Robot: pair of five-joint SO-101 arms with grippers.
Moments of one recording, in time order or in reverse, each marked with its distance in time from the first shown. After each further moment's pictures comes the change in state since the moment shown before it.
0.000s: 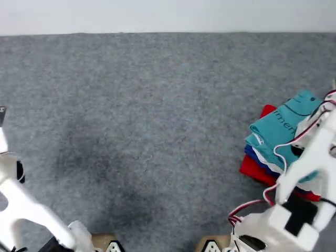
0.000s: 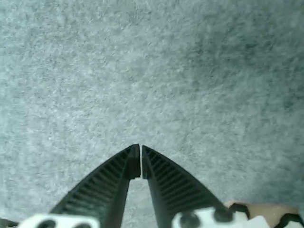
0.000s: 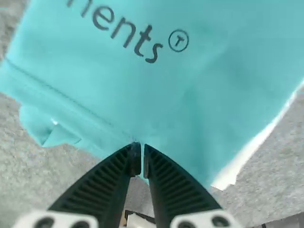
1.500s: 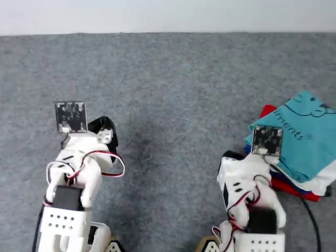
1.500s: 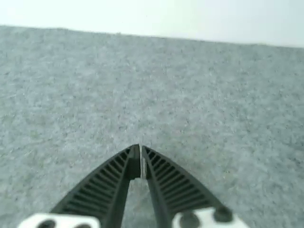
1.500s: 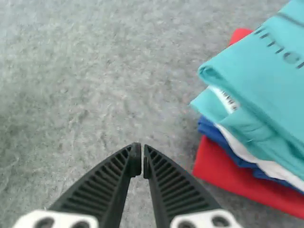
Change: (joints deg) left arm 54.9 -41.2 42.3 -49.8 47.0; right arm -34.9 -89.8 82.7 -35.6 -18.9
